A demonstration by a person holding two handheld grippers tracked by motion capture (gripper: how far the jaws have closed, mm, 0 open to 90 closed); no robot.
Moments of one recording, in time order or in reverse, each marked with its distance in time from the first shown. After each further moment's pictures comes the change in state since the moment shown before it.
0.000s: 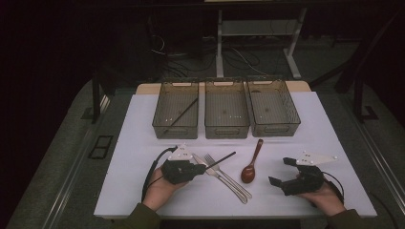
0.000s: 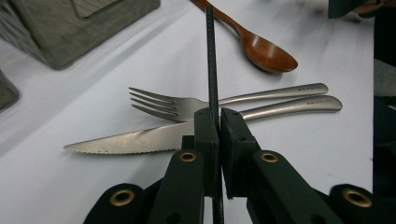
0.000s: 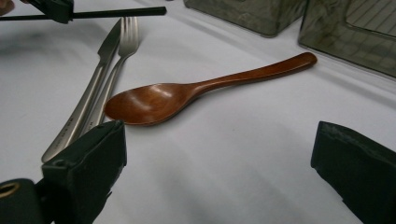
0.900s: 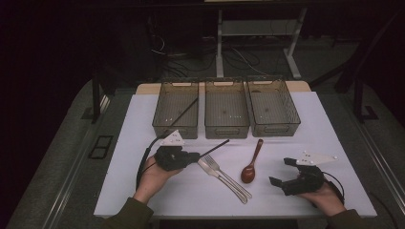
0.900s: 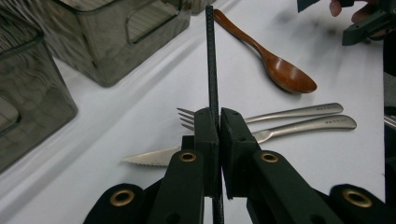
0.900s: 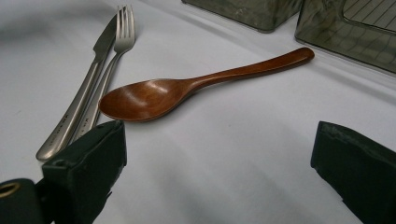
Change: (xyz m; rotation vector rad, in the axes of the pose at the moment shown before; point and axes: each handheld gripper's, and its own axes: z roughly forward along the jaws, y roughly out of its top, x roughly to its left) left arm 0.029 0.018 -0.016 -0.013 0.013 -0.022; right arm -0.002 -0.001 0.000 0.010 -0.010 0.000
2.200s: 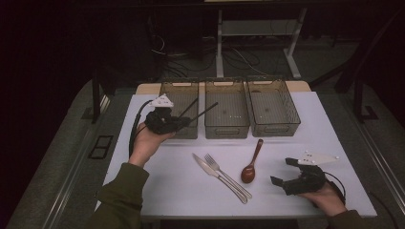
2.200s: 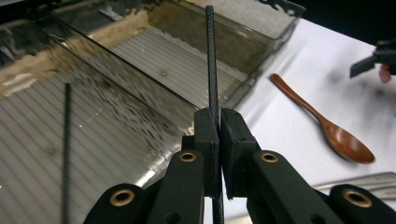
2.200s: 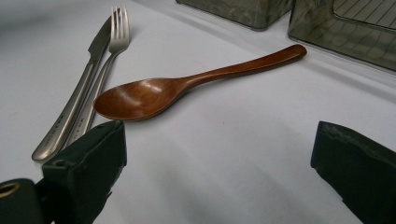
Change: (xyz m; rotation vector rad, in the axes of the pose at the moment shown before) left arm 0.067 0.065 -0.029 -0.076 0.105 -0.029; right arm -0.003 -0.002 -0.002 -0.001 -0.009 0.018
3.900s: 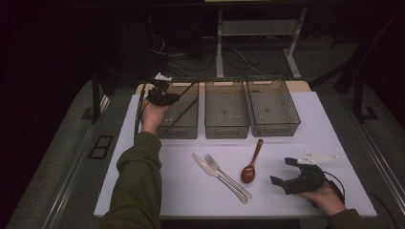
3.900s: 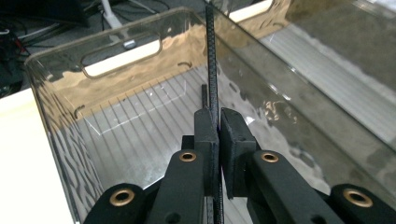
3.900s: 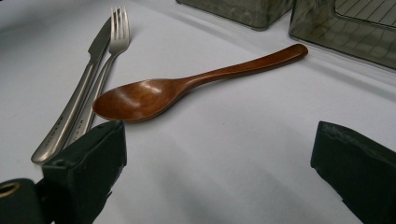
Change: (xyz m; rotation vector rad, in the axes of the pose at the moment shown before) left arm 0.102 0.019 0.054 0.097 0.315 -0.146; right arm -0.001 0.000 0.002 0.002 0.007 0.008
